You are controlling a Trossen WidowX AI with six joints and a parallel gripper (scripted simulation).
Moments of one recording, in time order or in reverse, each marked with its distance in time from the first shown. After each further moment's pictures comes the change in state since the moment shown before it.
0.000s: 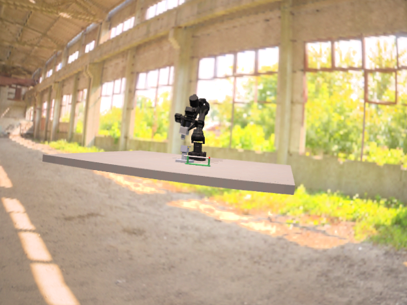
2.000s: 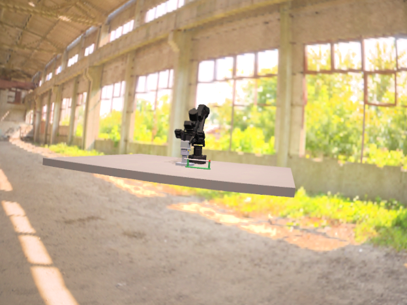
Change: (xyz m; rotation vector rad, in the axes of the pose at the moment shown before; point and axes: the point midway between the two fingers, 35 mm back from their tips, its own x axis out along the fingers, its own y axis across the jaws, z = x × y) arm 0.044 0.018 -0.046 0.148 -0.050 0.057
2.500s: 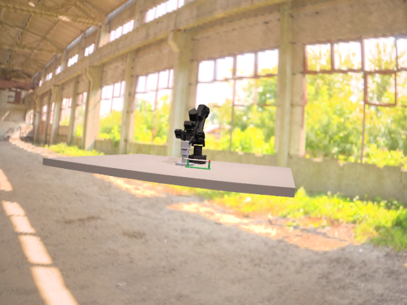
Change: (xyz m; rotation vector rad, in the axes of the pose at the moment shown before) arm 0.001 0.000 0.000 0.000 -0.004 0.000
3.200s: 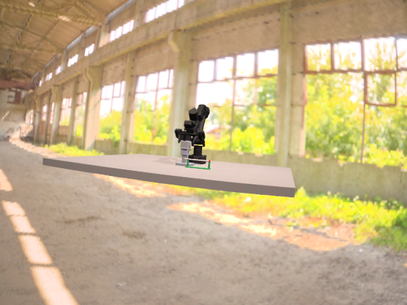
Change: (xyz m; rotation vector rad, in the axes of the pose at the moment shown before) arm -0.003 0.000 0.000 -0.001 0.008 0.000
